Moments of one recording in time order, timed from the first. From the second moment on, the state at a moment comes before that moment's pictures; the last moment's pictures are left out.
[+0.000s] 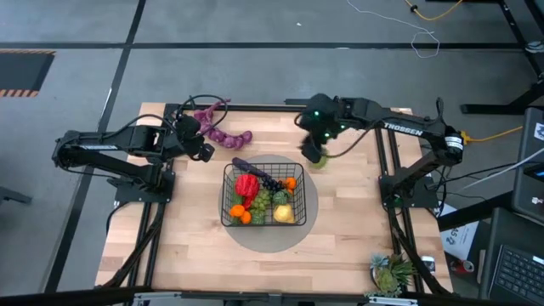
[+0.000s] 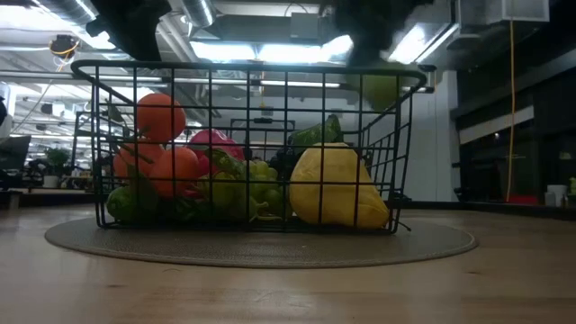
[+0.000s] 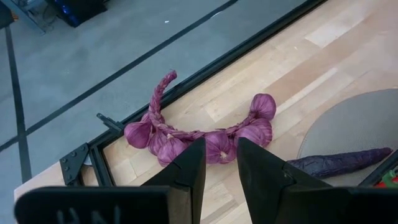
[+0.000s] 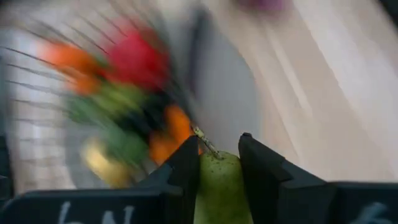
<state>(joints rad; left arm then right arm) 0.02 0.93 1.02 -1.00 -0.83 -0.62 -0.31 1.54 1.46 -0.86 -0.24 0.12</state>
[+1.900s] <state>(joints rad) 0.02 0.93 1.02 -0.99 -0.76 -0.65 -0.06 1.59 1.21 0.22 -0.11 0.12</state>
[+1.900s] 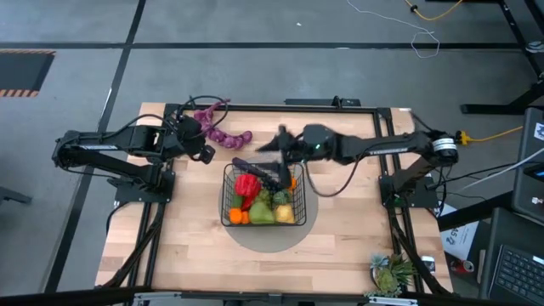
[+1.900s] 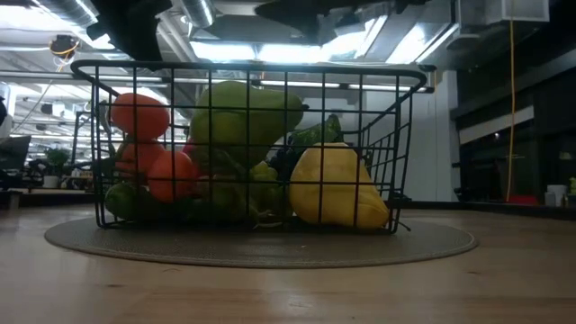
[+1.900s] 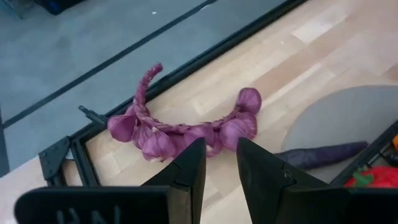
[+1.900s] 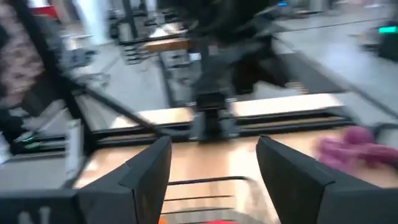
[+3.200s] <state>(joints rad) 0.82 1.44 1.02 -0.59 0.30 -0.23 -0.25 1.45 1.21 -0.76 0.47 0.44</state>
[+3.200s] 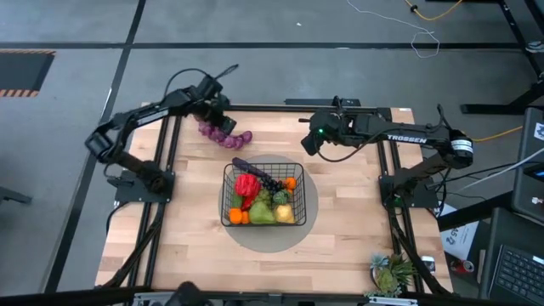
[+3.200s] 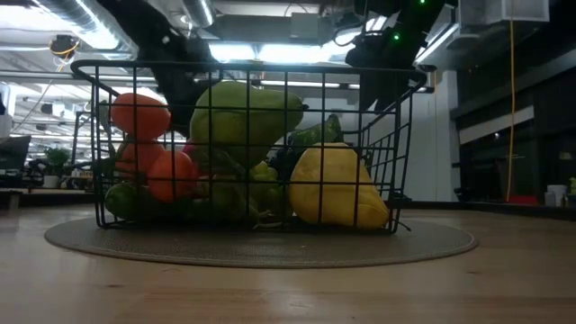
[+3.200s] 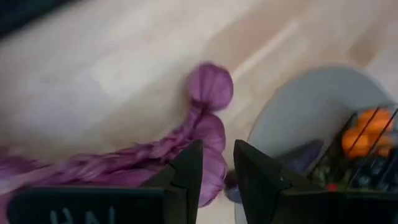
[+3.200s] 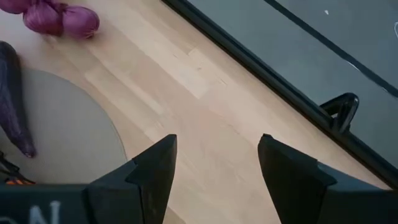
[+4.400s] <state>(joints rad) 0.70 1.55 1.03 -0.81 0.37 -0.17 -0.25 1.45 1.21 -0.77 0.47 0.44</state>
